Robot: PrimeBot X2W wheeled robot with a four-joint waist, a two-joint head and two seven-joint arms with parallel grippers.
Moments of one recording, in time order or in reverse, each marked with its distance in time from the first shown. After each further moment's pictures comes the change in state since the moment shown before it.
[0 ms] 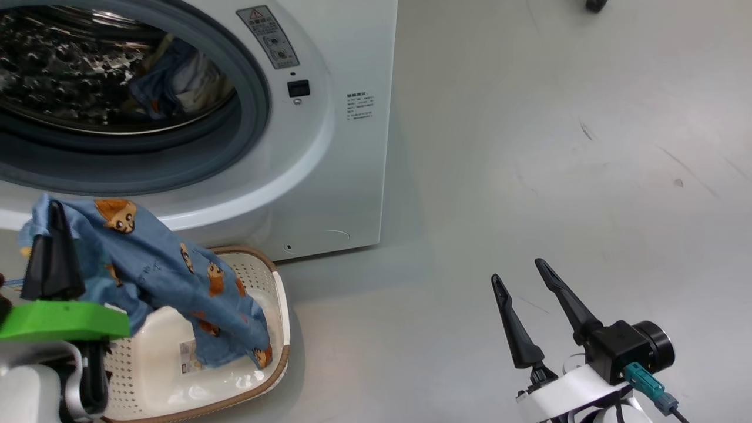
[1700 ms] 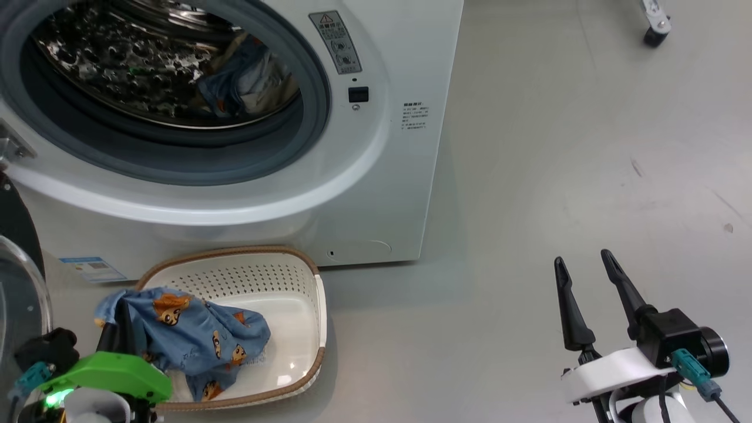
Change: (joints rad) left arm -0.094 -0.012 -0.100 0.530 -0.152 -0.066 -0.063; right arm -0.047 -0.008 -0.129 0.058 0.011 -0.053 0.000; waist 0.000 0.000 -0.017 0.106
